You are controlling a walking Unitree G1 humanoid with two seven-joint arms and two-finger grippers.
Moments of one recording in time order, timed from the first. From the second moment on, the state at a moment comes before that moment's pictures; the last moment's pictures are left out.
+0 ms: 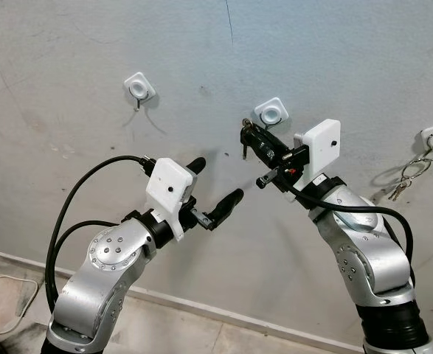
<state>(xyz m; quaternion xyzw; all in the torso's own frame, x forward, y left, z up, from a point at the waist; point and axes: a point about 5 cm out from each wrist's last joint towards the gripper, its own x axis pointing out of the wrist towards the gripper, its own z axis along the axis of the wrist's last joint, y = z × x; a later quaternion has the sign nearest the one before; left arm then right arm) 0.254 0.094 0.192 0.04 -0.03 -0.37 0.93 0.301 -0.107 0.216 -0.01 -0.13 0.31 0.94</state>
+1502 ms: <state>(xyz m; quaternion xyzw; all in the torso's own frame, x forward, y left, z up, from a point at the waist) 0.252 0.095 0.187 0.04 -0.02 -0.37 0.93 0.298 -0.122 0.224 0.04 -0.14 0.31 0.94</state>
